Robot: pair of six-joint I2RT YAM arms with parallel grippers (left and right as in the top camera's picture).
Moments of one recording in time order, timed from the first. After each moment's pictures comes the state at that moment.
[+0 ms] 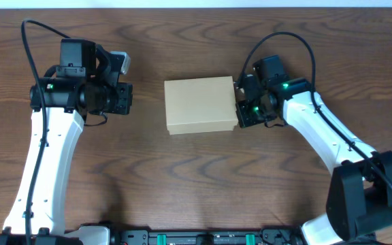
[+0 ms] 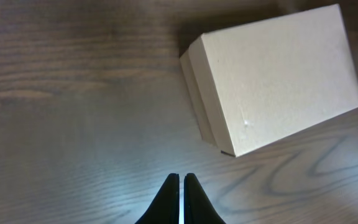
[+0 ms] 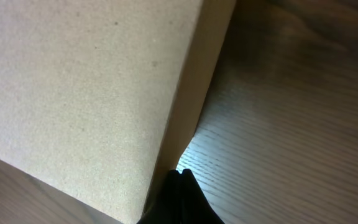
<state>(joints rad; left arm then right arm) -0.05 1.44 1.37 -1.07 0.32 0.08 0.31 1.71 1.19 -0.79 -0.29 0.05</state>
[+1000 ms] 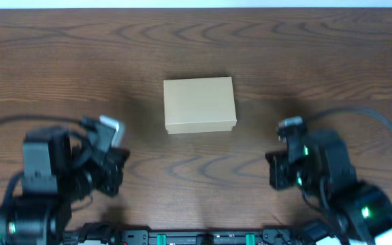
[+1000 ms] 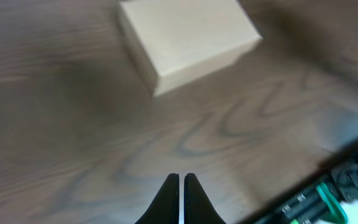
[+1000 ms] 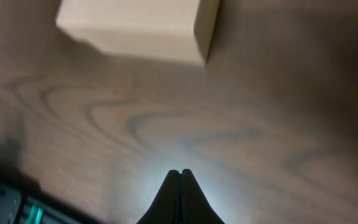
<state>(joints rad) -0.05 0.76 1.12 -1.28 0.47 0.19 0.43 0.72 0.85 -1.02 -0.15 0.31</state>
